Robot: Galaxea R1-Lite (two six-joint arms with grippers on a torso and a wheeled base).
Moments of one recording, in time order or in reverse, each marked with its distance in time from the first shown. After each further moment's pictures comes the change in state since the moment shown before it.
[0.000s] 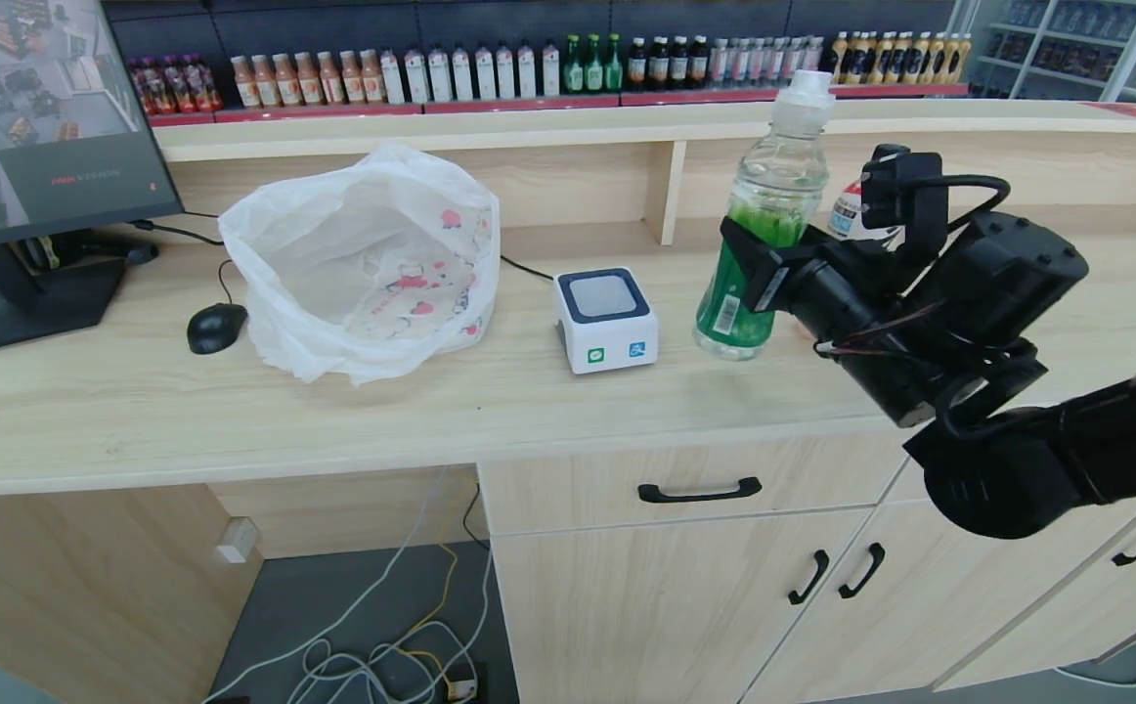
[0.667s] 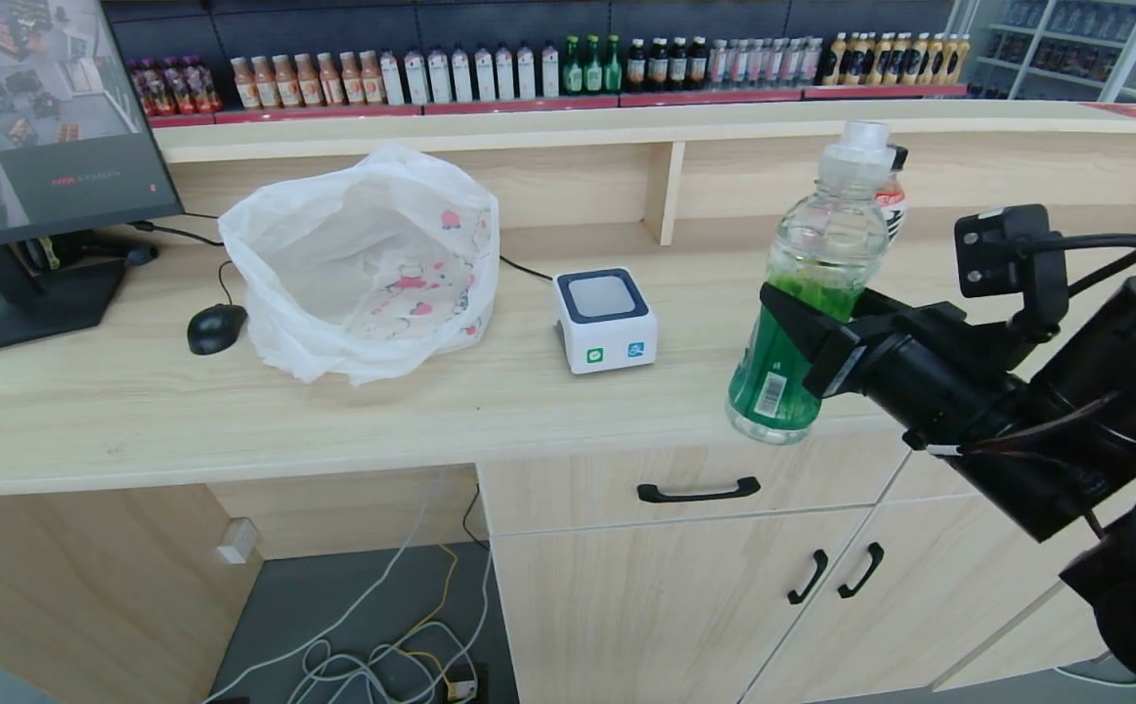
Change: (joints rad) left arm 0.000 0.000 0.000 0.000 0.000 0.000; right arm 0.053 -0.243 0.372 -0.014 0.004 0.003
